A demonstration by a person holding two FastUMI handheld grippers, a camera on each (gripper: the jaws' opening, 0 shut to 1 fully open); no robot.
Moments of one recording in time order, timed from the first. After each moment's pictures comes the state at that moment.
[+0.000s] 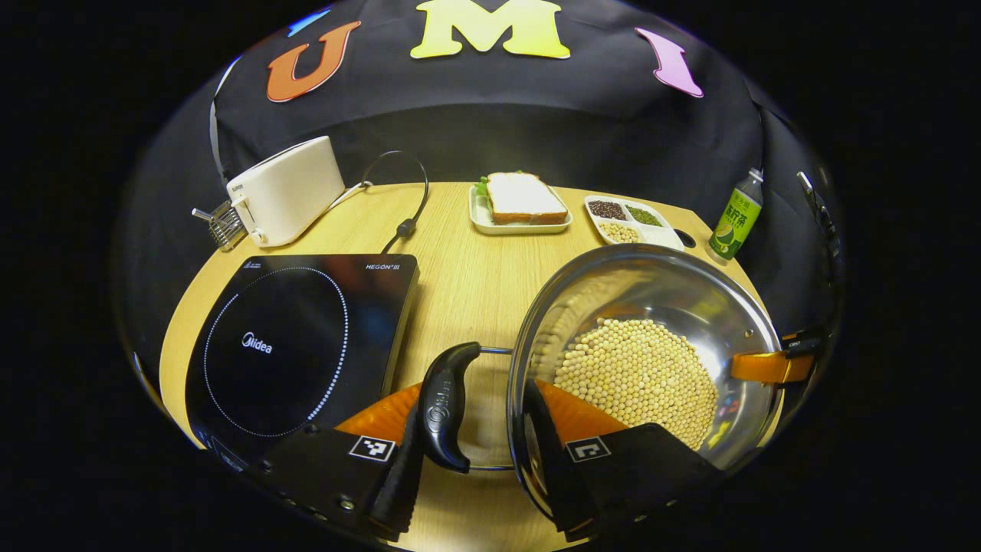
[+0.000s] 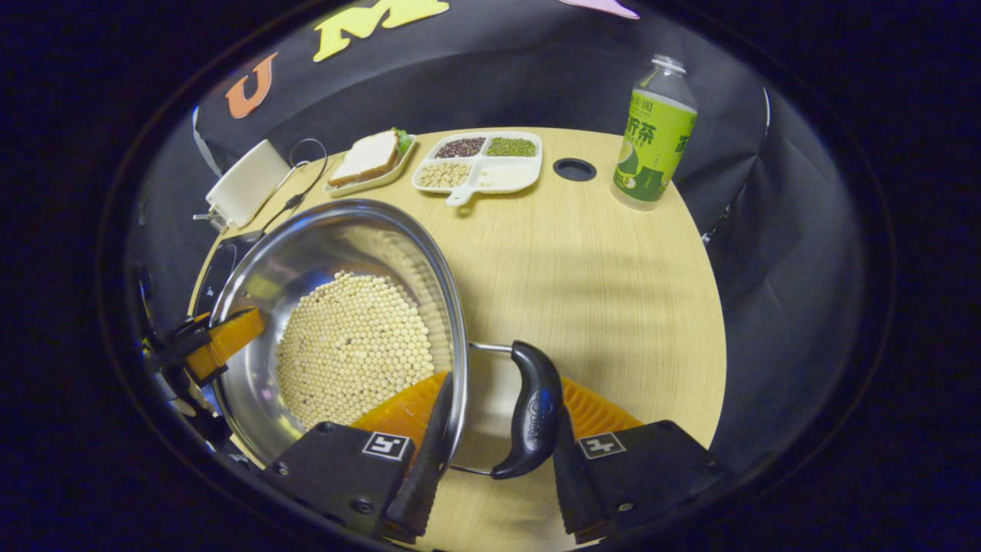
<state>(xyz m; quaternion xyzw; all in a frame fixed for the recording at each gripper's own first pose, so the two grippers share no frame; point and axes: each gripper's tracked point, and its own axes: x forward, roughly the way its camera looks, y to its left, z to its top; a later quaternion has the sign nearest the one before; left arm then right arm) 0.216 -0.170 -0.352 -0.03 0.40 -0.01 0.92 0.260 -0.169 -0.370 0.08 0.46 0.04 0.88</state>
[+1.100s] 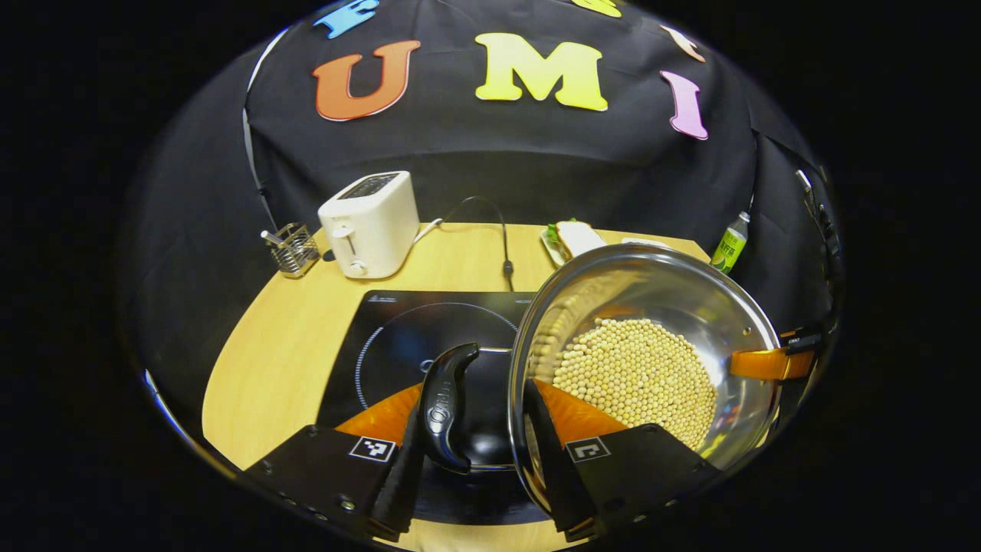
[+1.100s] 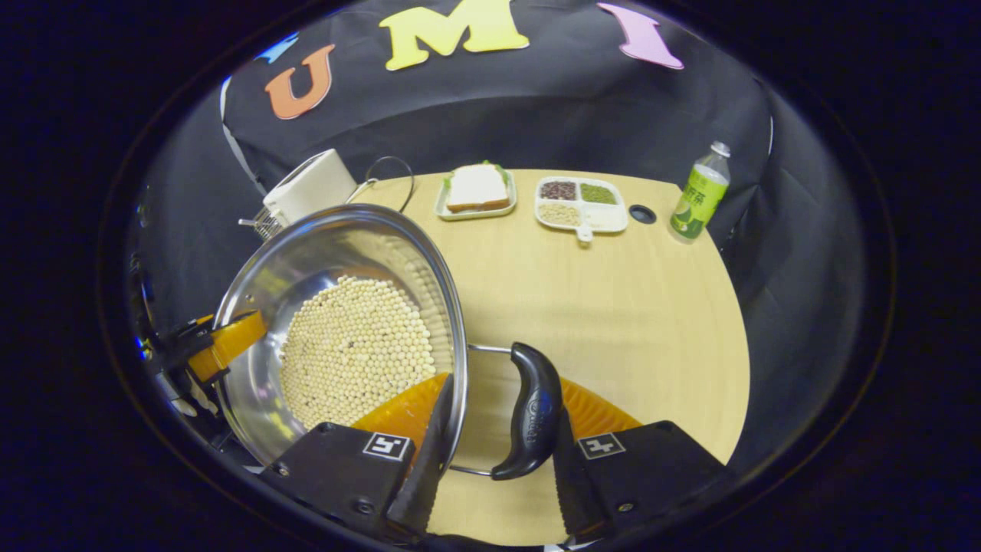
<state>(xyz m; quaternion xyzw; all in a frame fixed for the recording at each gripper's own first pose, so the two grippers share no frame) 0.158 0.006 -0.276 -0.04 0.36 -0.01 0.93 0.208 0.009 -0.274 0.08 0.41 0.04 0.91</state>
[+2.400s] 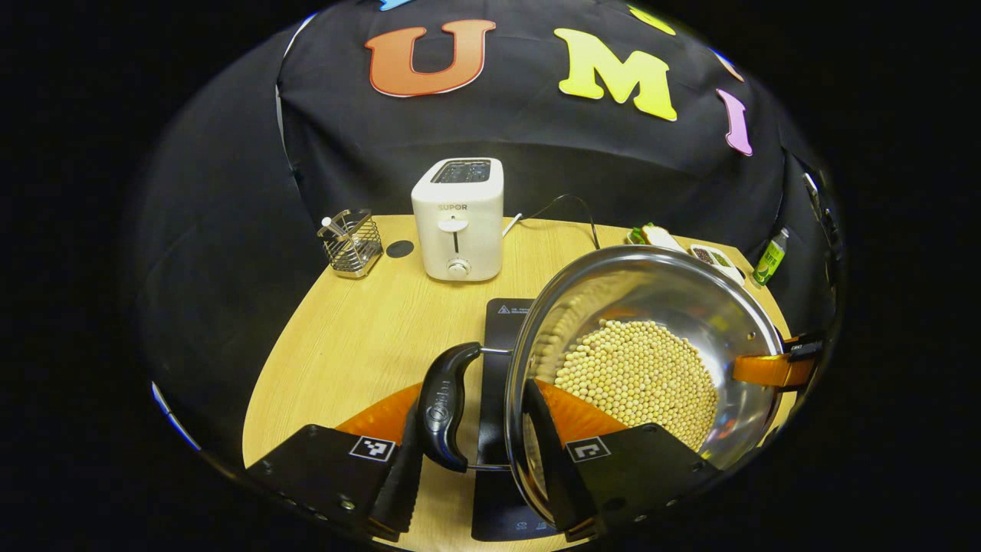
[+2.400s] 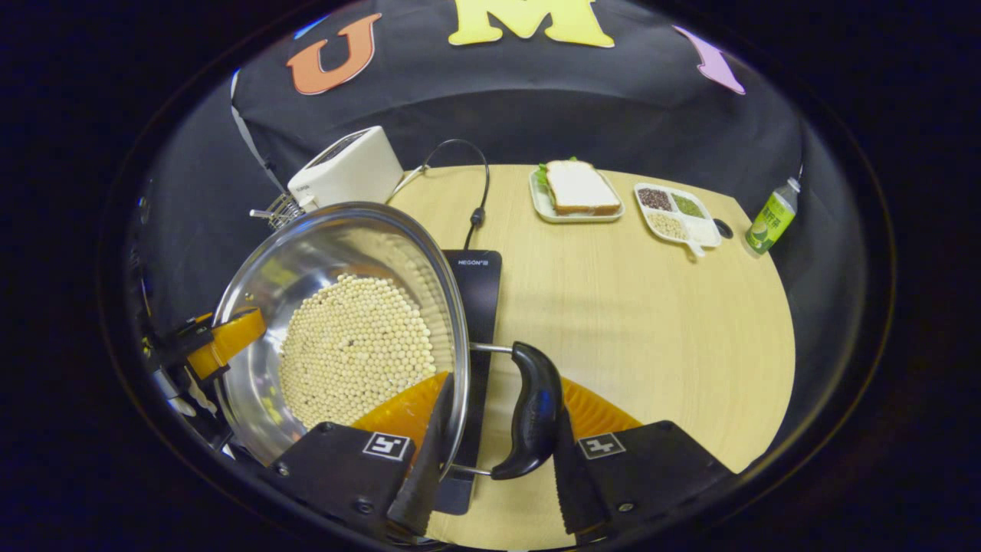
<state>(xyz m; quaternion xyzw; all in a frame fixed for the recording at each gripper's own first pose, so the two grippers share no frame) 0.193 0.166 -0.307 -0.04 0.37 0.00 0.93 0.267 0.174 -0.274 0.07 0.43 0.04 0.90</state>
